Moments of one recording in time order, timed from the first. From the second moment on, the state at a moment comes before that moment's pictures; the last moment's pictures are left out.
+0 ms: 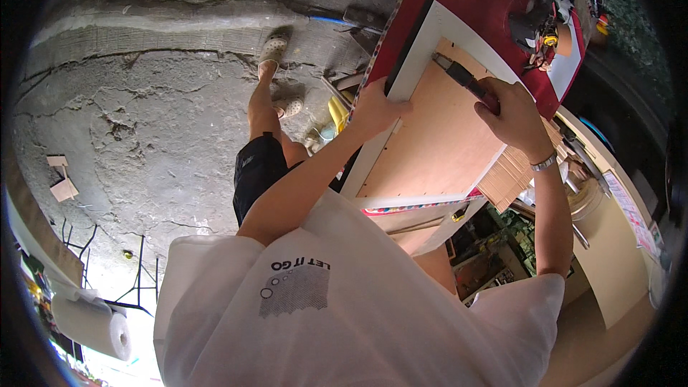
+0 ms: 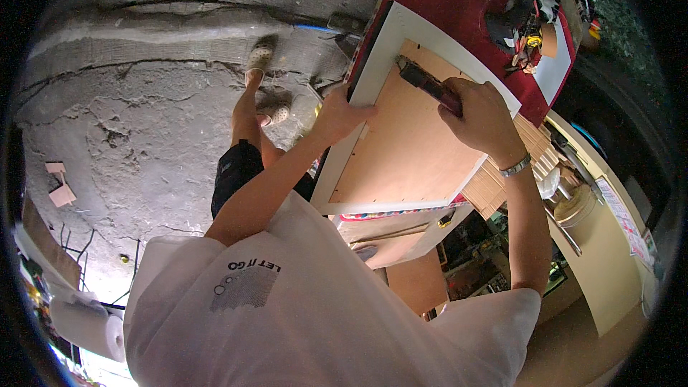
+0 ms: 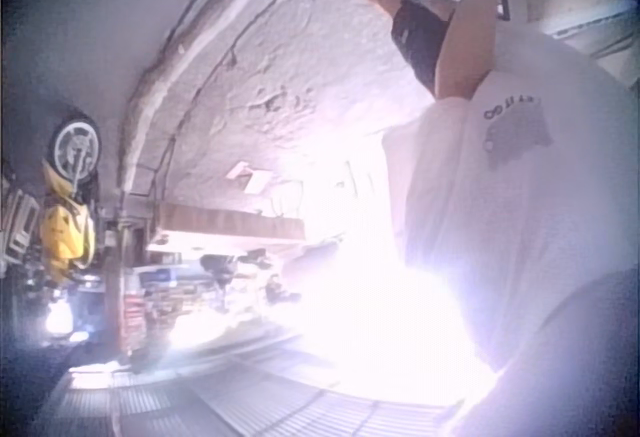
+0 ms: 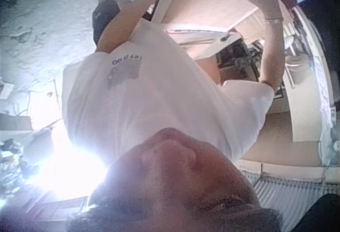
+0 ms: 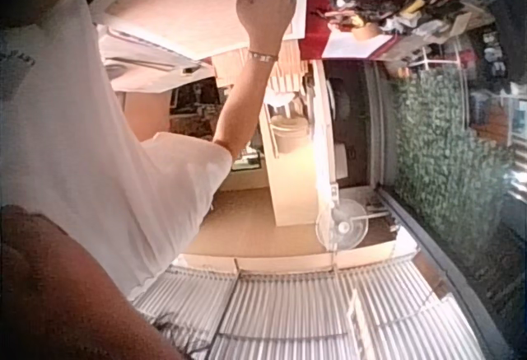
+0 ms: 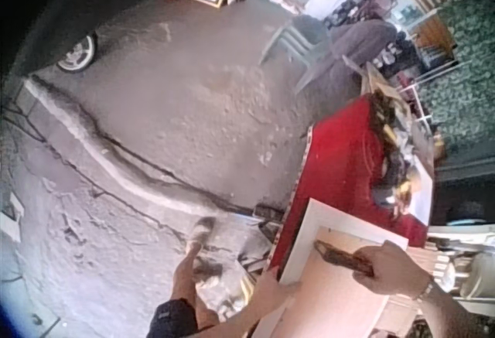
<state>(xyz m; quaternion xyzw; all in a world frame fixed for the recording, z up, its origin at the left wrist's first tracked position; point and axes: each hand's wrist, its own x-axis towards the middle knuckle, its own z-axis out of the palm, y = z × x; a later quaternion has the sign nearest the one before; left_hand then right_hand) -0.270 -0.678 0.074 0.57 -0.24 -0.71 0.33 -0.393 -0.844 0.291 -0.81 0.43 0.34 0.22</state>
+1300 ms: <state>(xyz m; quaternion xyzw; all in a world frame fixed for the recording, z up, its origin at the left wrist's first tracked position) -0.269 -0.774 0.055 0.50 -0.22 -0.75 0.38 -0.533 -0.298 0.143 0.01 1.00 0.04 0.00</state>
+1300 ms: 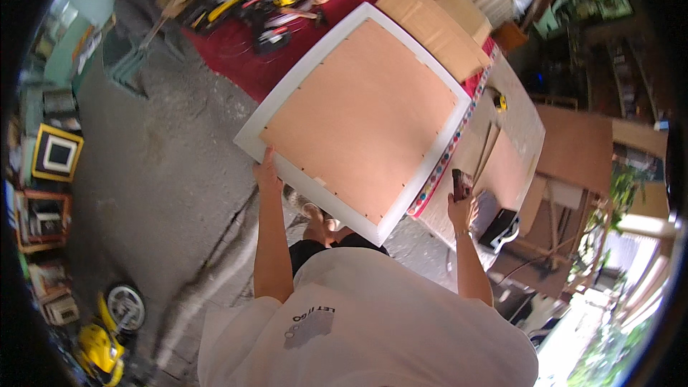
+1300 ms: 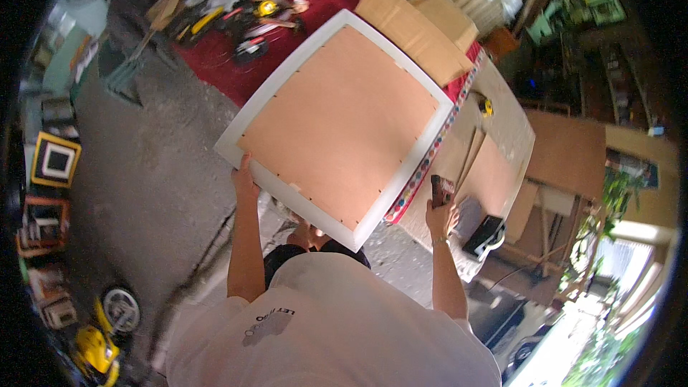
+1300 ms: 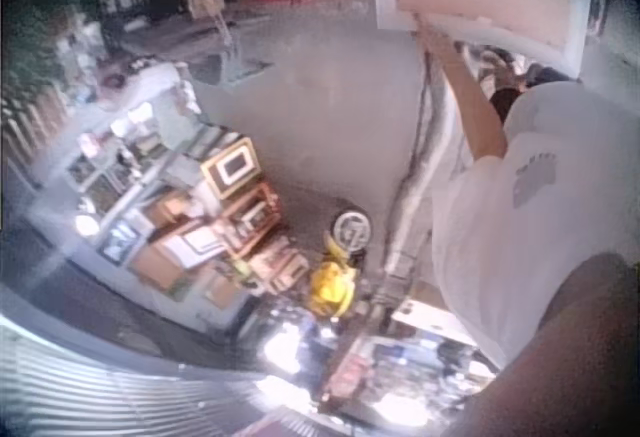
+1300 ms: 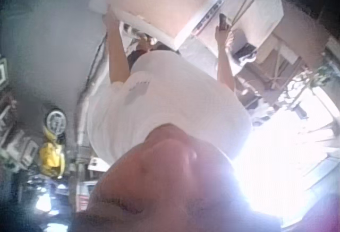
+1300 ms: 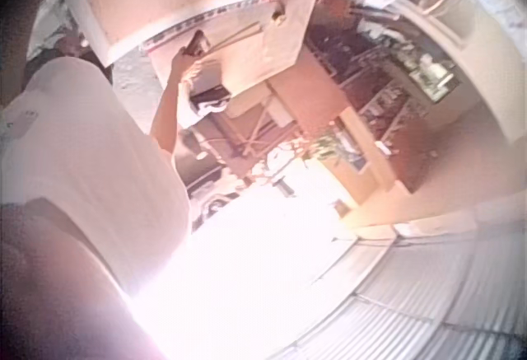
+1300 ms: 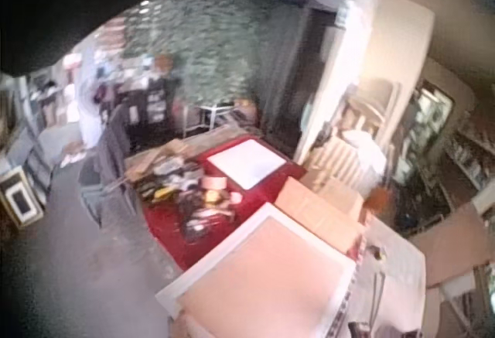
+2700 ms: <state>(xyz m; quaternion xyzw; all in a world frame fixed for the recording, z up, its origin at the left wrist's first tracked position) -0.262 -0.948 0.130 0.29 -0.81 -0.50 -0.11 -0.320 -0.425 0.116 0.14 0.82 -0.52 0.20</state>
